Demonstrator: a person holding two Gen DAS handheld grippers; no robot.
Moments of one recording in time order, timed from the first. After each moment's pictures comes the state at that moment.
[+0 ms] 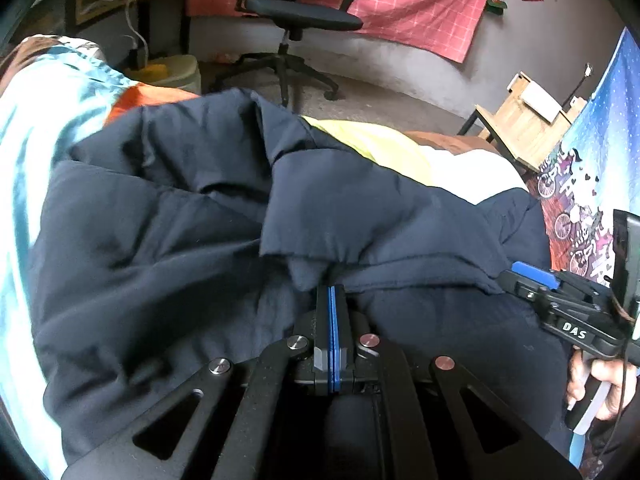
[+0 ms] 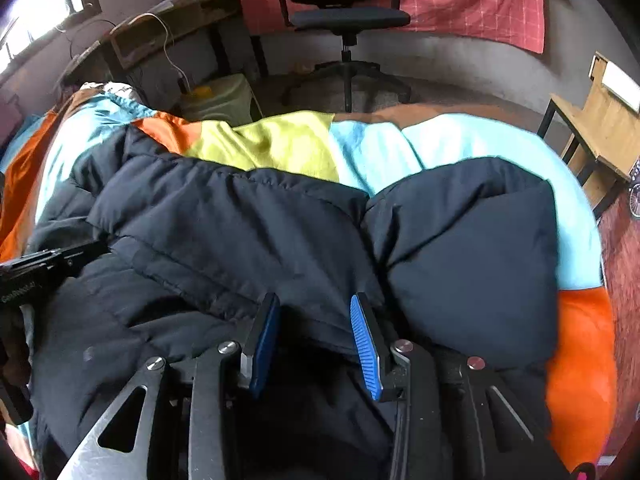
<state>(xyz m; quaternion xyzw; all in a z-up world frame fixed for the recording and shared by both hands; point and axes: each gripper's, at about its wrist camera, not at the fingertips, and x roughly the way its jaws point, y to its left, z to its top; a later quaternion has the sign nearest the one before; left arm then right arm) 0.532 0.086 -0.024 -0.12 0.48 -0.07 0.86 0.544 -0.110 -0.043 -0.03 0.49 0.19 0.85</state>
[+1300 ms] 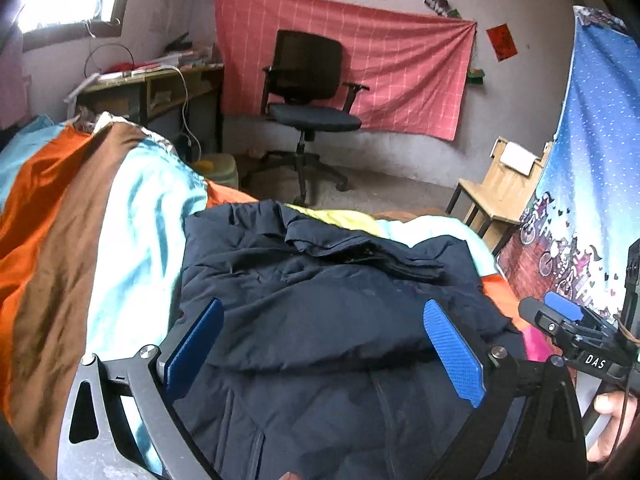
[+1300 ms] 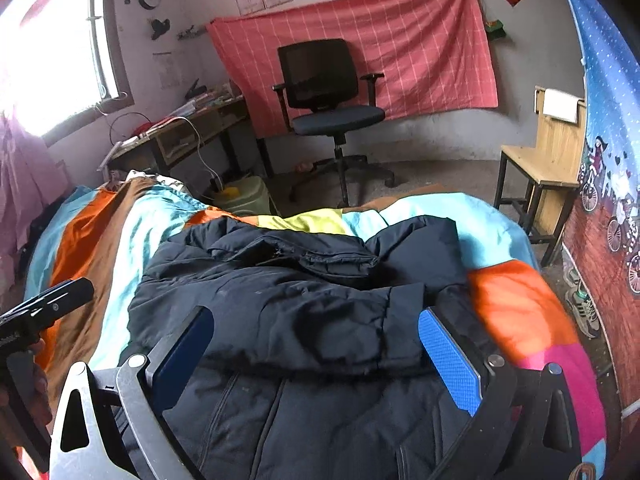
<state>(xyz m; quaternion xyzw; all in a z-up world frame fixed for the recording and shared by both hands) 0.338 0.054 0.116 -0.09 0.32 -0.02 0.94 0.366 -0.142 0.076 0.05 0.33 0.17 0.93</state>
